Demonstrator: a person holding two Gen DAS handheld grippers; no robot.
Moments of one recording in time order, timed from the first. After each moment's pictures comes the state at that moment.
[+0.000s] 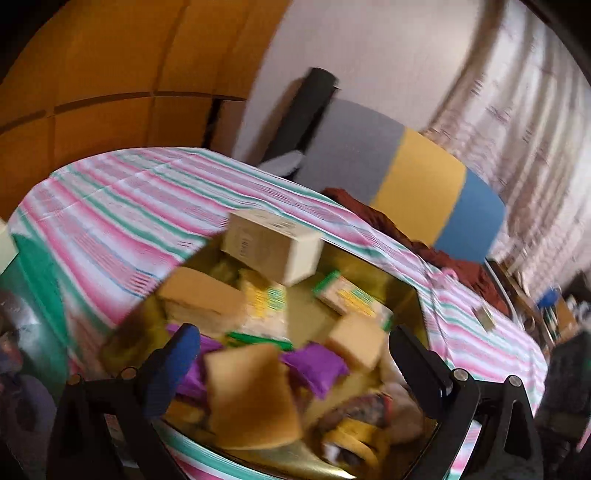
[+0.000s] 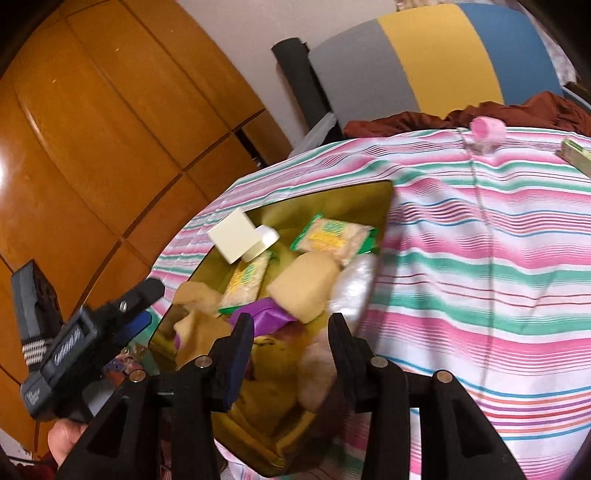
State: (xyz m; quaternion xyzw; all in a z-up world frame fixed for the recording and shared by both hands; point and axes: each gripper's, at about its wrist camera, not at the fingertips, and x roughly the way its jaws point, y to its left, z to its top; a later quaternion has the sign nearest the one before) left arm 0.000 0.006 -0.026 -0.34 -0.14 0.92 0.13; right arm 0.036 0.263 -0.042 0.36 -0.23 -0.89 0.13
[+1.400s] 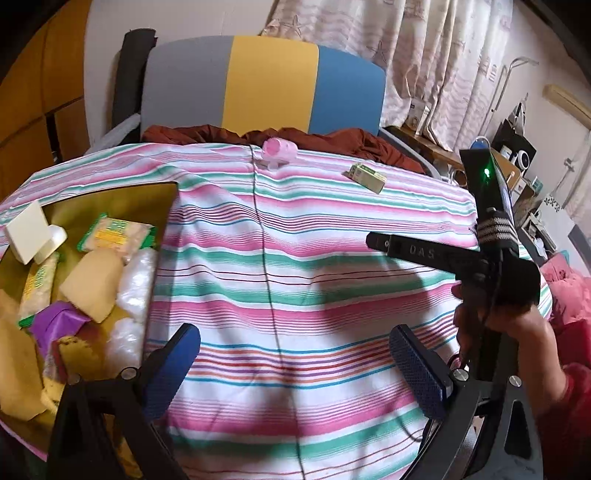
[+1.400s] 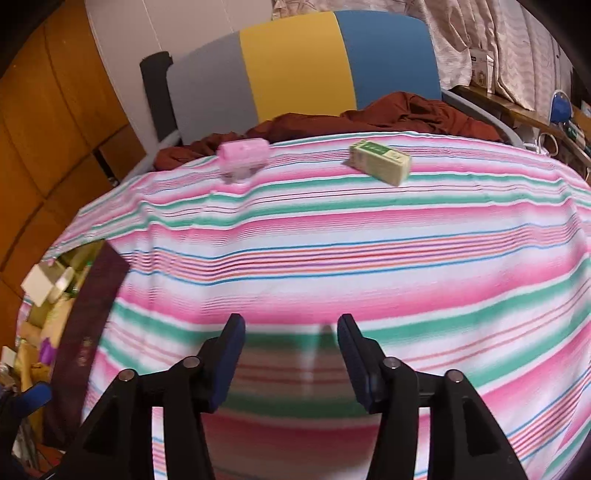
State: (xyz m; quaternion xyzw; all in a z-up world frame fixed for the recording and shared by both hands) left arm 0.061 0.238 -0.043 -0.41 0.05 0.85 0.33; right arm 0.040 0.475 -0.075 0.42 -0.16 -0.89 -0.11
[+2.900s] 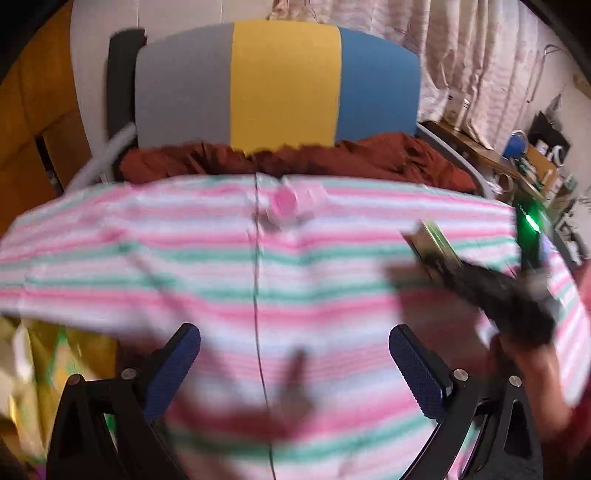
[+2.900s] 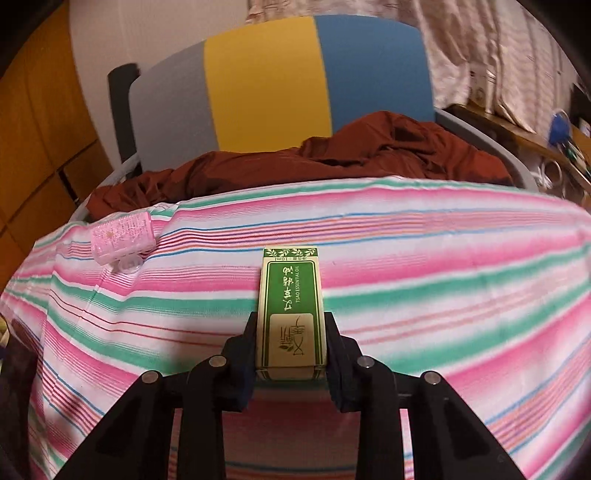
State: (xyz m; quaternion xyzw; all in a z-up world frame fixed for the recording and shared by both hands) left arm -0.093 0.362 -0.038 -0.41 0.09 0.87 0.26; right arm -0.063 0.589 -0.100 0.39 -0.15 -0.90 -0.15
